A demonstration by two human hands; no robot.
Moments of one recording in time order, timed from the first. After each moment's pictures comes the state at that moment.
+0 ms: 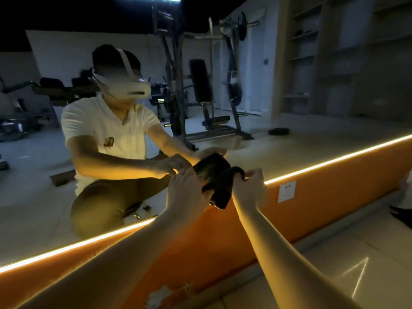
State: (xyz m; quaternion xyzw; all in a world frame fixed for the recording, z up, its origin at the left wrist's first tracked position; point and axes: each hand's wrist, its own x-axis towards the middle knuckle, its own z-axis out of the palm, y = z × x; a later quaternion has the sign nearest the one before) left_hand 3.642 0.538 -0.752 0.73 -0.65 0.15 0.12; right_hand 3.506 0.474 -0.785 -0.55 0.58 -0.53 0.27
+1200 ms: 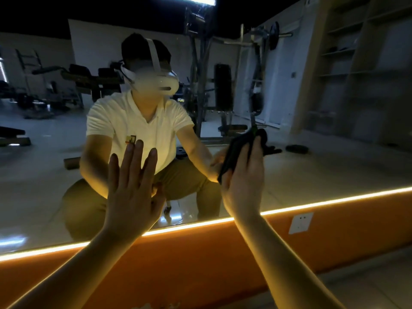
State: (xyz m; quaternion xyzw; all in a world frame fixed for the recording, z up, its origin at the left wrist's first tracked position) left_hand 3.757 0.534 -0.787 0.61 -0.56 0.48 0.31; right_hand 3.539 0.404 -0.769 -0.73 0.42 -0.54 -0.12
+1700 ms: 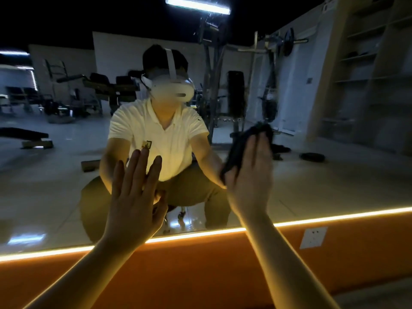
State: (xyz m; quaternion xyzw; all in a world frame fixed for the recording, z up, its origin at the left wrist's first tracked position) left_hand 3.749 0.541 -0.785 0.61 -0.56 0.47 0.31; right_hand 3.542 0.378 -0.757 -0.73 0.35 -0.57 -0.14
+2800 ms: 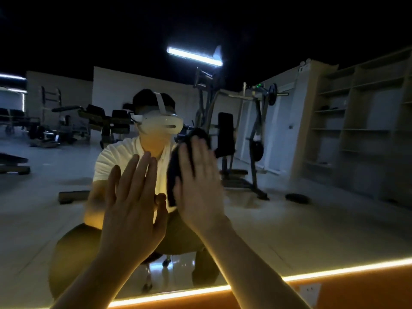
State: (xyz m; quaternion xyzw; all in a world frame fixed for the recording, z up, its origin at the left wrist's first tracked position) left_hand 3.743 0.537 -0.703 0.61 -0.50 0.49 0.37; right_hand 3.626 0.429 -0.658 -0.79 0.21 -0.50 -0.27
